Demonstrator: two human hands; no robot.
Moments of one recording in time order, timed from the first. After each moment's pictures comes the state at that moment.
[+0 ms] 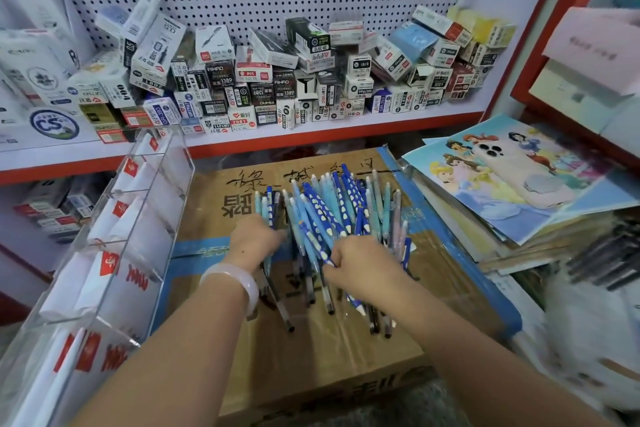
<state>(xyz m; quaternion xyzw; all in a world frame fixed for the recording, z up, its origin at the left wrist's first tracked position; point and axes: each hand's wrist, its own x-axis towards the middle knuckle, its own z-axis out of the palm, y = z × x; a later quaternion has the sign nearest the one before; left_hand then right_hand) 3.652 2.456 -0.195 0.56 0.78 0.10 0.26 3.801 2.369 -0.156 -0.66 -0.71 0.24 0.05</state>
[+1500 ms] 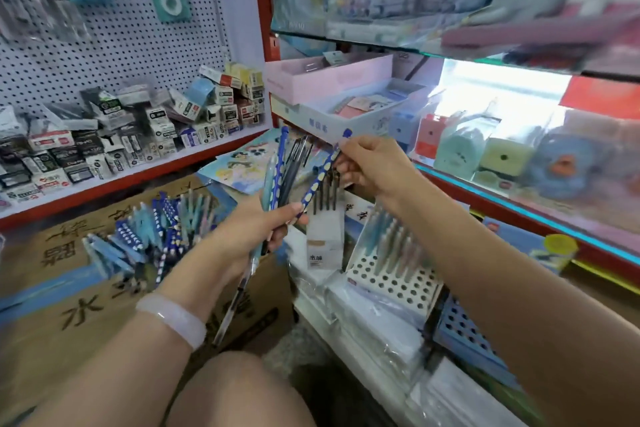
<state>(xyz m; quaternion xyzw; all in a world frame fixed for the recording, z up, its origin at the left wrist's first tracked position) 3.863 2.183 -0.046 0.66 0.33 0.25 0.63 4.032 2.125 -0.013 -0.60 -0.37 0.32 0.63</state>
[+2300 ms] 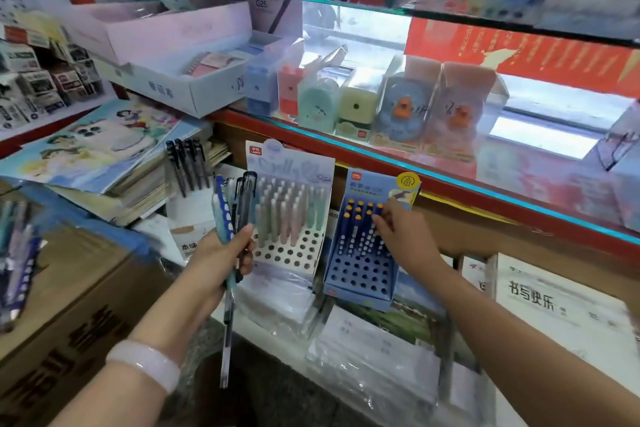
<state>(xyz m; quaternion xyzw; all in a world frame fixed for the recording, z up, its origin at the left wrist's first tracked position) 3.961 2.128 -0.152 0.56 0.35 0.18 0.73 4.140 1.935 -0.151 -0.91 -0.32 0.01 0.26</state>
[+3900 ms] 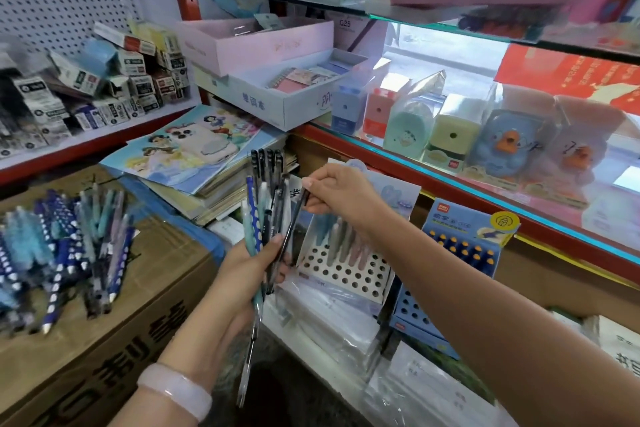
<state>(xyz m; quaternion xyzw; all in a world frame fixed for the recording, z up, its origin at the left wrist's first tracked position) 3.917 2.170 -0.137 0.50 0.36 0.25 0.75 4.066 2.117 -0.078 -0.70 -0.36 0.30 0.53</state>
